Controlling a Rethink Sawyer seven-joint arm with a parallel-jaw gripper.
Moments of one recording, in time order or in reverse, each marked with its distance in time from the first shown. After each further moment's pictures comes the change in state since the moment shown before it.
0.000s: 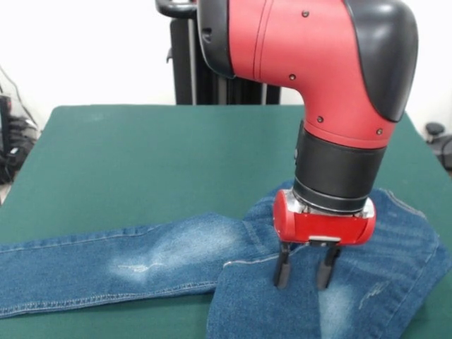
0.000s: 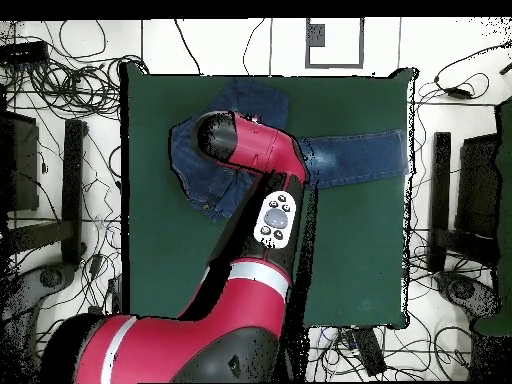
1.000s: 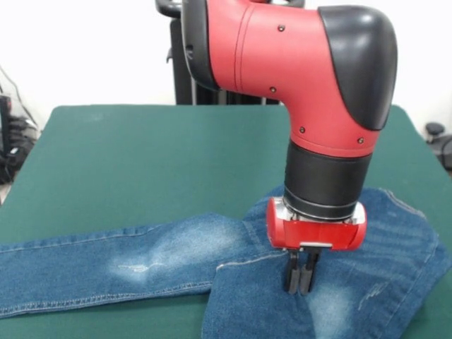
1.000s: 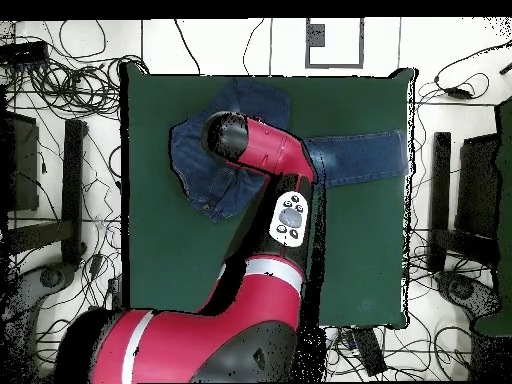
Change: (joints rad) arm -0.041 -0.005 0.056 0.017 0.015 0.000 0.000
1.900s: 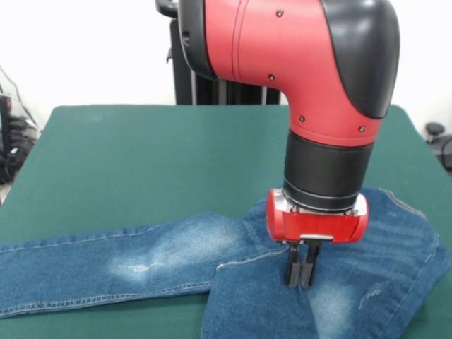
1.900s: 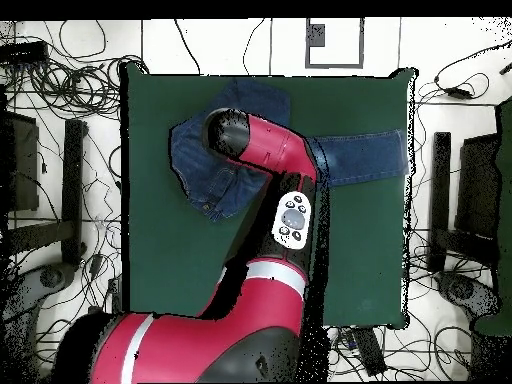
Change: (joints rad) arm -0.005 -0.022 0.000 0.000 -0.004 0.030 0.000
